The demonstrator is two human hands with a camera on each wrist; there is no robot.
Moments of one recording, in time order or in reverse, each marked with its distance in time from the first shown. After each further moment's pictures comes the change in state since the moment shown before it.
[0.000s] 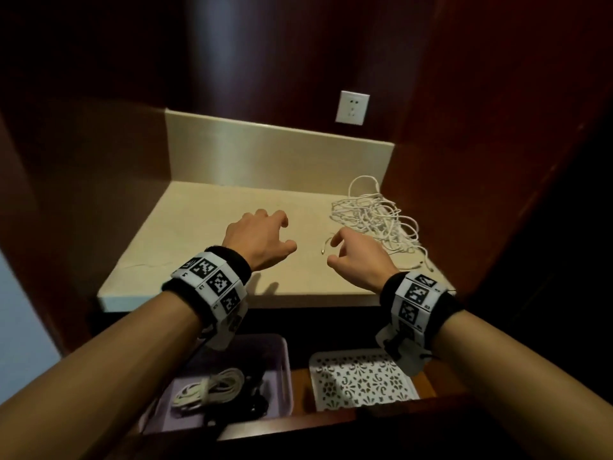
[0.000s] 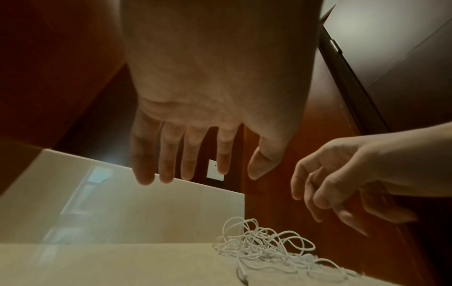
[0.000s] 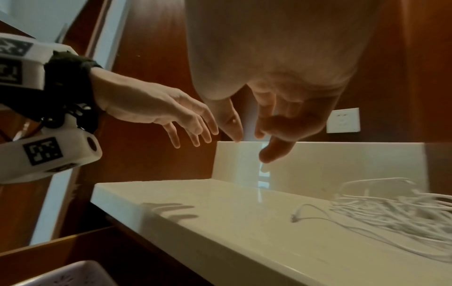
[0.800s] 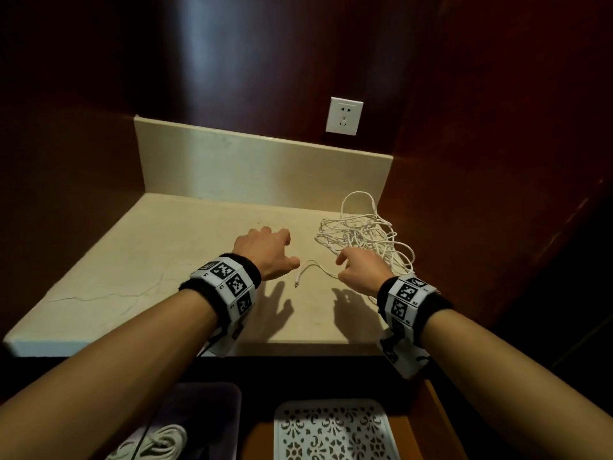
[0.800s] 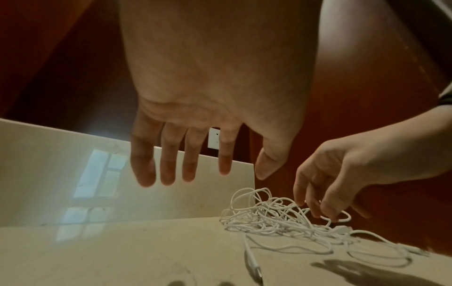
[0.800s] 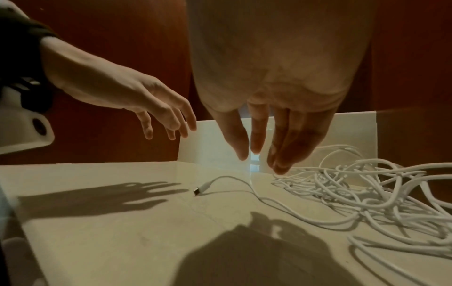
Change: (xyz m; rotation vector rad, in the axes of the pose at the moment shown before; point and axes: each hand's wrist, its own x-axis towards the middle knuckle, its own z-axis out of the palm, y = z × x) left_hand 0.111 0.061 0.045 0.101 -0.115 -0.080; right_hand 0.114 0.105 -0.003 -0.074 -0.144 0.044
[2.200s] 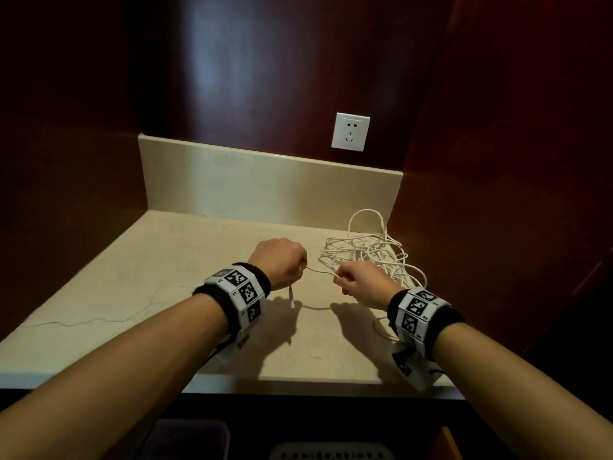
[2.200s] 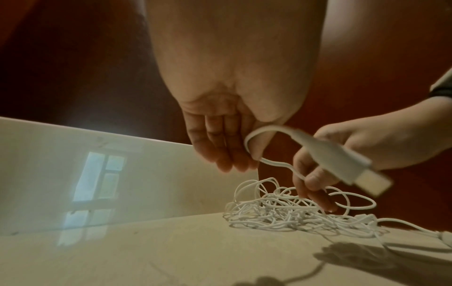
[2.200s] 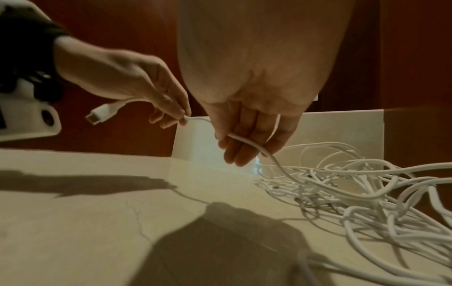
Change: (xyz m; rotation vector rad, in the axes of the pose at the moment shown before) left_hand 0.051 0.015 0.010 0.053 0.098 0.202; right_hand 0.050 0.023 0.002 0.071 -0.039 -0.273
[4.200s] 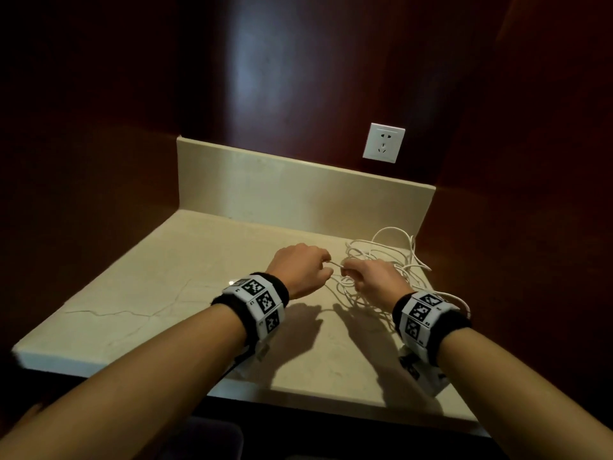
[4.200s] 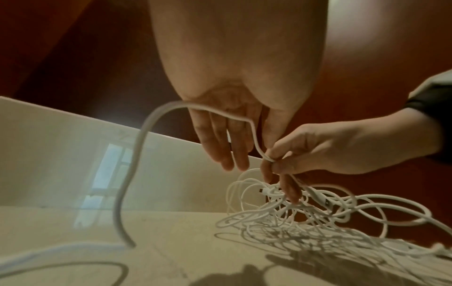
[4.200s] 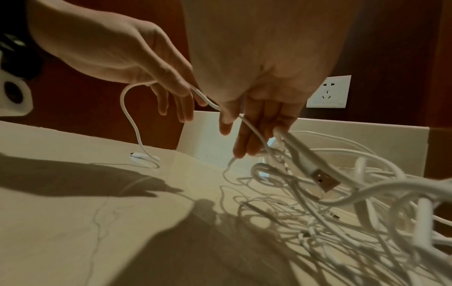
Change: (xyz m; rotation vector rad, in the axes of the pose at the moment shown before) left_hand -0.003 -0.010 0.005 -0.143 0.112 -0.076; right_hand 0.037 -0.010 0.007 -0.226 0.146 -0.140
